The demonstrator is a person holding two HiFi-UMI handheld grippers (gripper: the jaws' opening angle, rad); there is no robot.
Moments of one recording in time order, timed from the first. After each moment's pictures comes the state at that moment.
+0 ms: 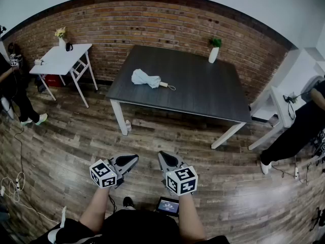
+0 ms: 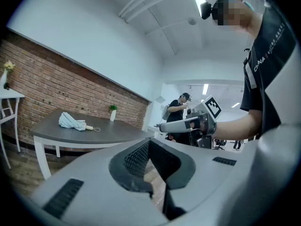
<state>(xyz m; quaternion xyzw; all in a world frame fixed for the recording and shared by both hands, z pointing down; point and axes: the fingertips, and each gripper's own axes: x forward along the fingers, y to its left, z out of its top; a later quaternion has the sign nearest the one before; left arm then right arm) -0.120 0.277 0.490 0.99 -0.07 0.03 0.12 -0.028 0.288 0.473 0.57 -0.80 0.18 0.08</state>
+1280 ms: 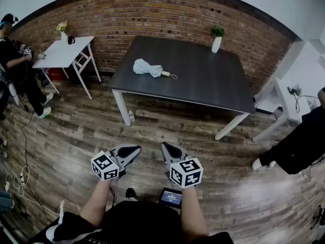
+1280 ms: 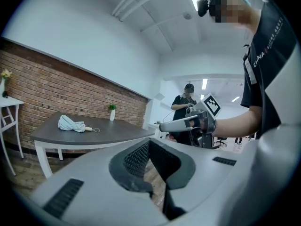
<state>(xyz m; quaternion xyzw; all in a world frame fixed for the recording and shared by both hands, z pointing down) -0.103 0.292 0.486 0.99 -0.07 0.05 0.09 -0.011 0.303 0.472 0.57 -0.80 0.19 0.05</state>
